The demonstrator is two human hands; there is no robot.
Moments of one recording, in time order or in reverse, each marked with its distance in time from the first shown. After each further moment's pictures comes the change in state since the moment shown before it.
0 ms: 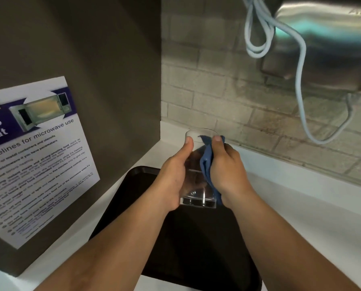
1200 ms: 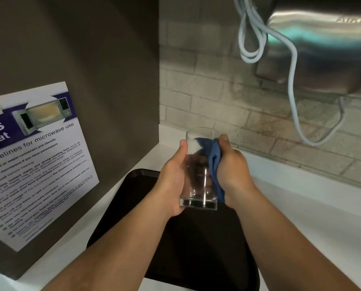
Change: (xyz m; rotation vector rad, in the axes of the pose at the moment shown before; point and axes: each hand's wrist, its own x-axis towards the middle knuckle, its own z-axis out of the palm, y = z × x) left_hand -0.010 -0.004 0.007 -0.120 0.016 -0.039; right_hand -0.002 -0.007 -0.014 0.158 -0.002 0.014
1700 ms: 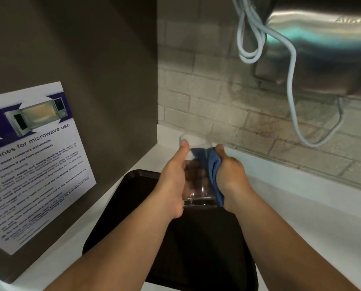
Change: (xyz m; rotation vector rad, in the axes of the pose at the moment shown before) left_hand 0.000 0.002 0.009 0.026 0.081 -0.032; right_hand 0.009 0.012 0.000 0.024 0.019 0.237
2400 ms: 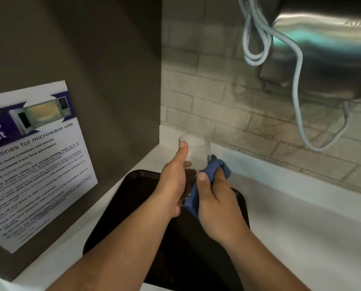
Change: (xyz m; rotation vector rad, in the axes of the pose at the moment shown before) left_hand 0.010 -0.001 -0.008 0.002 0.049 0.024; right_hand -0.056 0.028 0.008 -0.288 -0.117 -0.407
